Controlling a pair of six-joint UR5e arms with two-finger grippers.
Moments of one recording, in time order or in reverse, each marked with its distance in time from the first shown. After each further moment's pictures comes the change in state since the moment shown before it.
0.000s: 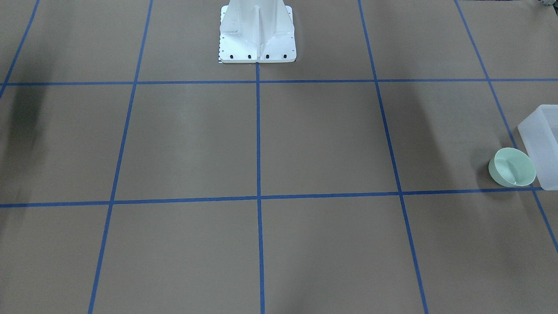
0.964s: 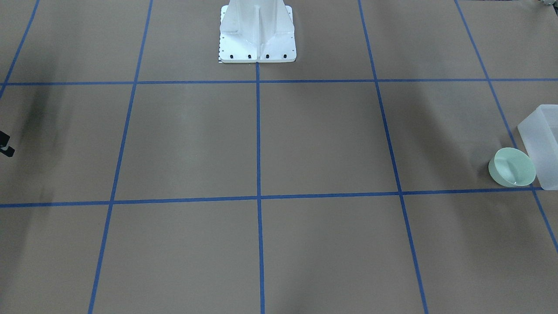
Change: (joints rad) left arm 0.163 -0.003 0.111 -0.063 0.004 -0.173; right arm -0.053 0.000 0.062 -0.002 -0.002 0.068
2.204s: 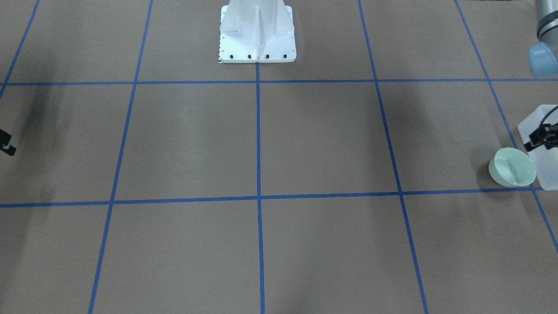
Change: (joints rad) left arm 0.237 -0.027 -0.342 0.067 0.059 -0.379; right arm -0.004 -0.005 -0.001 0.000 -0.001 0.002
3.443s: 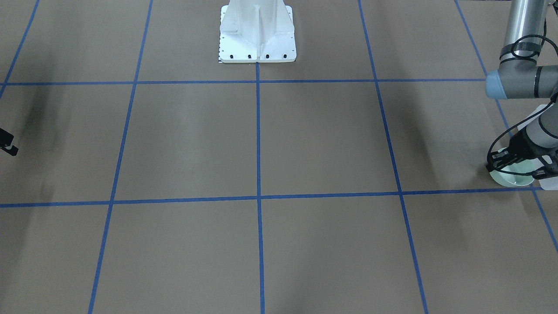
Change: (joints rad) left arm 0.150 -0.051 0.215 -0.286 0.073 -0.240; right arm -0.011 0.000 -0.007 0.000 -0.003 0.000
